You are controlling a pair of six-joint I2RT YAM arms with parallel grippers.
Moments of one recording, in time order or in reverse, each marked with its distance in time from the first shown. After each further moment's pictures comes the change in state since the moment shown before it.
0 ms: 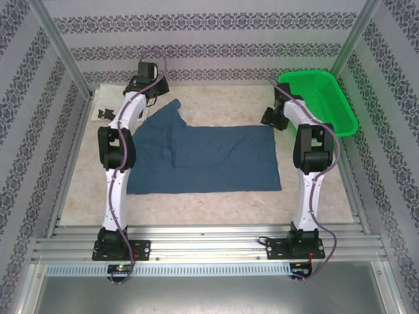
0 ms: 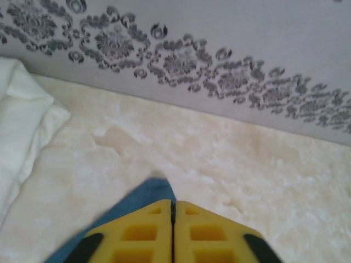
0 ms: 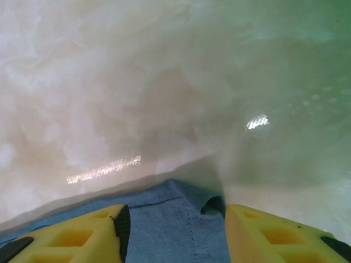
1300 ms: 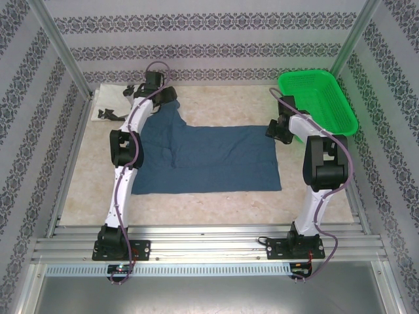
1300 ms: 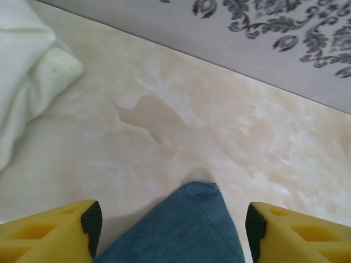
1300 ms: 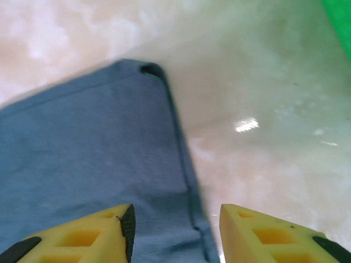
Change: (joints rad) left arm -0.011 0.261 0.254 -0.118 -0.060 -0.045; right arm 0.016 -0.320 -0.444 0.169 0.041 -0.008
